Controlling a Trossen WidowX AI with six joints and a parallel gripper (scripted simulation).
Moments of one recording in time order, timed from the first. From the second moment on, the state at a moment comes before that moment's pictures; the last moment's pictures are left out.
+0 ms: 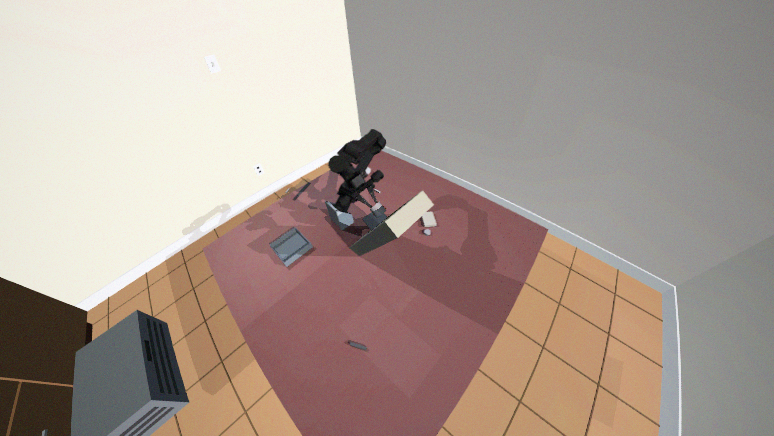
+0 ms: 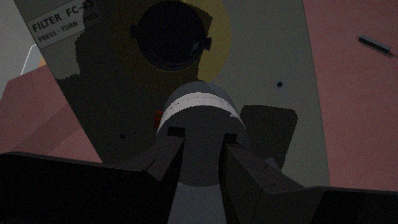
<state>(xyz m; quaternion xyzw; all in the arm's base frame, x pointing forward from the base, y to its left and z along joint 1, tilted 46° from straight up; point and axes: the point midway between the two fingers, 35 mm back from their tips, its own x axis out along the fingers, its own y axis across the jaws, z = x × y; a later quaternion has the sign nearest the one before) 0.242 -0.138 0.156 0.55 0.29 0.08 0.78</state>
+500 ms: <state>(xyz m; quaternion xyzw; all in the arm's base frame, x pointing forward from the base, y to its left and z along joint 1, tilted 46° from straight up) 0.231 -0.123 0.140 0.55 0.29 0.08 0.78</state>
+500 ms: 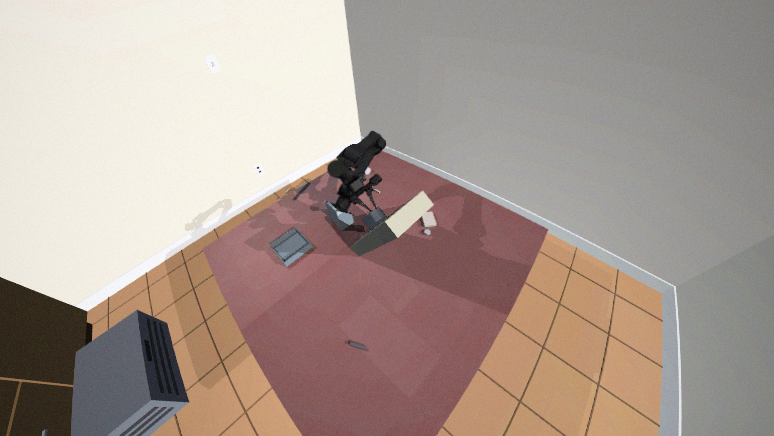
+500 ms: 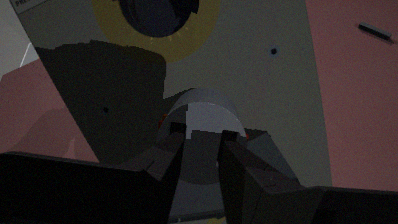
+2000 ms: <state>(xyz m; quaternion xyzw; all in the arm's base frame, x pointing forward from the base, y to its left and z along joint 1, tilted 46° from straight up) 0.233 -0.144 0.161 0.35 0.43 0.19 0.81</state>
